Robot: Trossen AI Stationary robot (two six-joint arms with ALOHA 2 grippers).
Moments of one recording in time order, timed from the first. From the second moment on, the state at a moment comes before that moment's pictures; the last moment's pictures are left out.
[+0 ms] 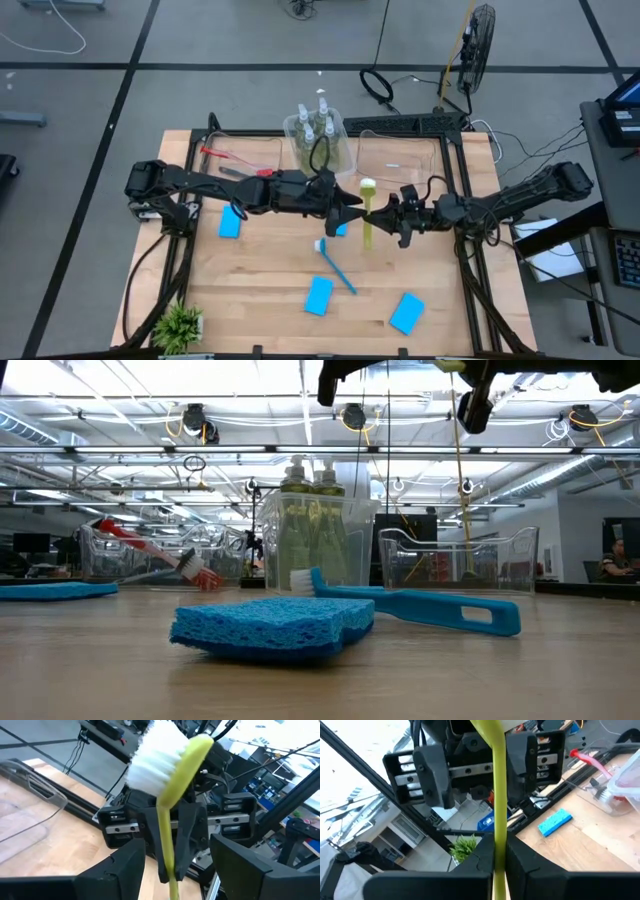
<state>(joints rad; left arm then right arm) -0.05 1.68 1.29 0.32 0.00 -0.59 0.25 1.01 0.49 0.60 0.26 0.75</state>
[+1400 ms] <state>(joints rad) -0.02 1.68 1.29 0.30 0.01 -0.58 0.19 1.11 0.49 0.76 0.20 0.76</state>
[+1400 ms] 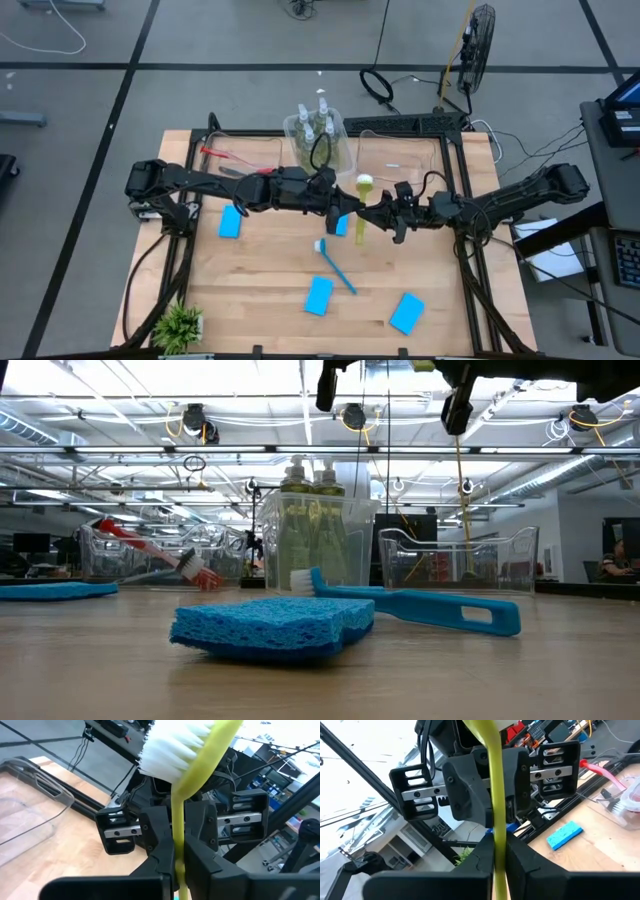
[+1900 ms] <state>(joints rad) -0.01 1.68 1.29 0.29 0.02 -0.58 0.19 1.11 0.49 0.76 0.18 0.75</state>
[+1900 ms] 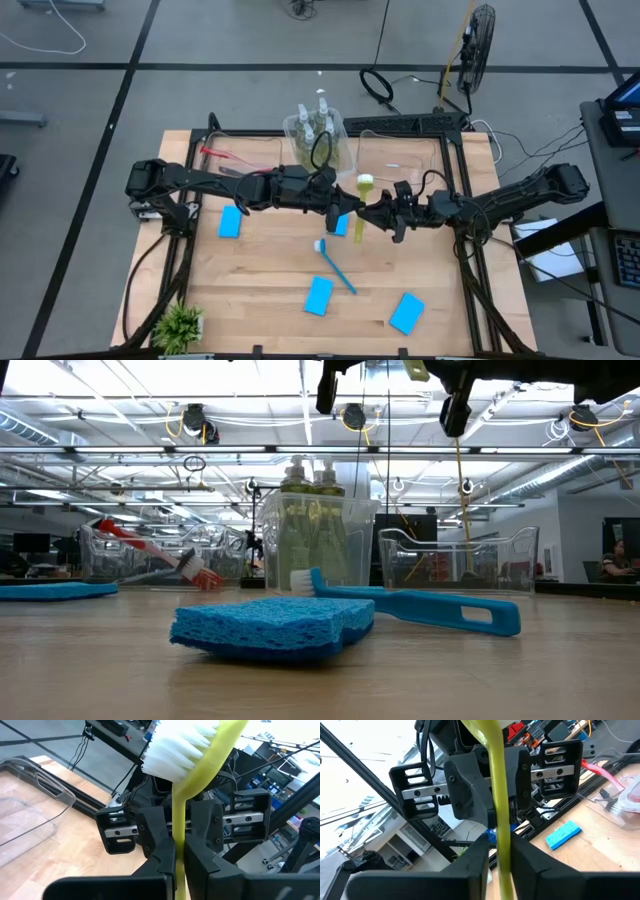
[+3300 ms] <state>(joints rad) 0.00 1.68 1.29 0.24 0.02 -0.59 0.14 0.92 0.49 0.30 0.13 0.71</state>
